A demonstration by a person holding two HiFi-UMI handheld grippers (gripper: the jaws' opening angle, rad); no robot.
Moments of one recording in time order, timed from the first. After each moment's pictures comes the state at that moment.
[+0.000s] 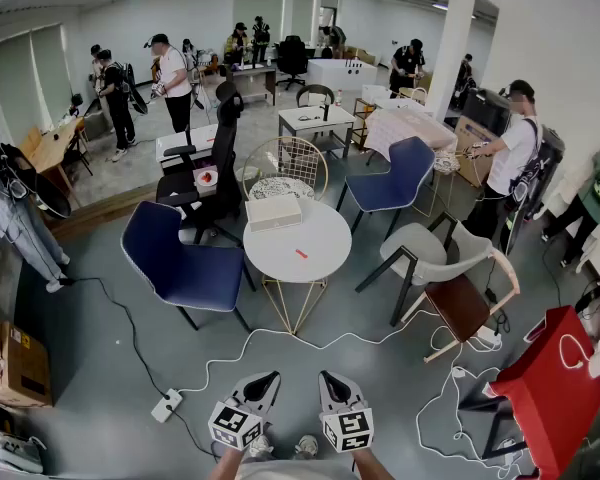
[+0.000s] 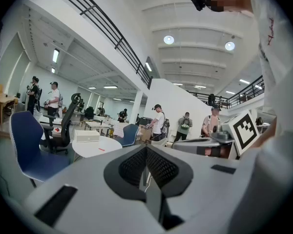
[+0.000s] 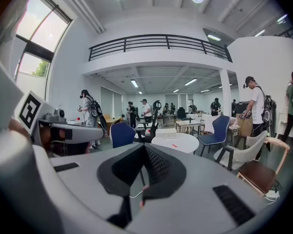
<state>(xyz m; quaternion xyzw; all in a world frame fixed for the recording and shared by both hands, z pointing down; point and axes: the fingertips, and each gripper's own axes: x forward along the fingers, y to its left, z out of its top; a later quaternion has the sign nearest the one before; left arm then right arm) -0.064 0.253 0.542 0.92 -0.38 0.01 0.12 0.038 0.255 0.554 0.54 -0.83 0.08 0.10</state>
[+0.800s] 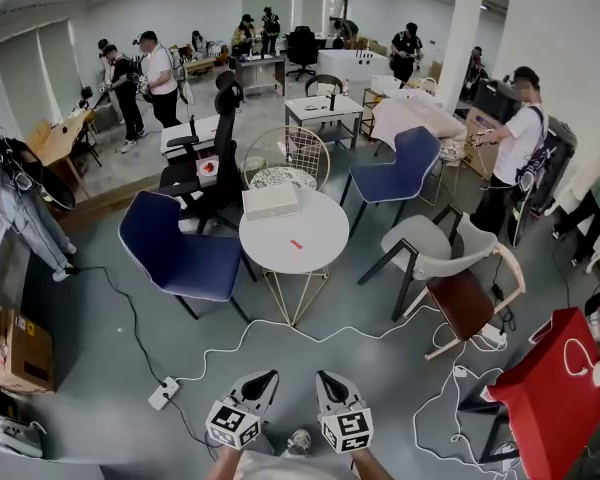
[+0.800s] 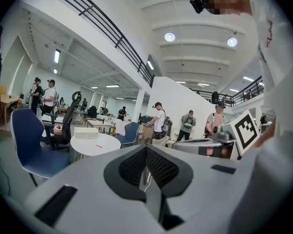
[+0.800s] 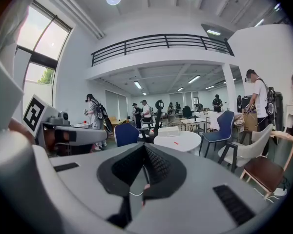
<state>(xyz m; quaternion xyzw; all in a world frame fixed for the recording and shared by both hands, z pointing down) -0.012 0.264 0.558 0.91 -0.40 0.02 0.12 0.086 0.265 0.571 0.51 -0.85 0.10 0.08</state>
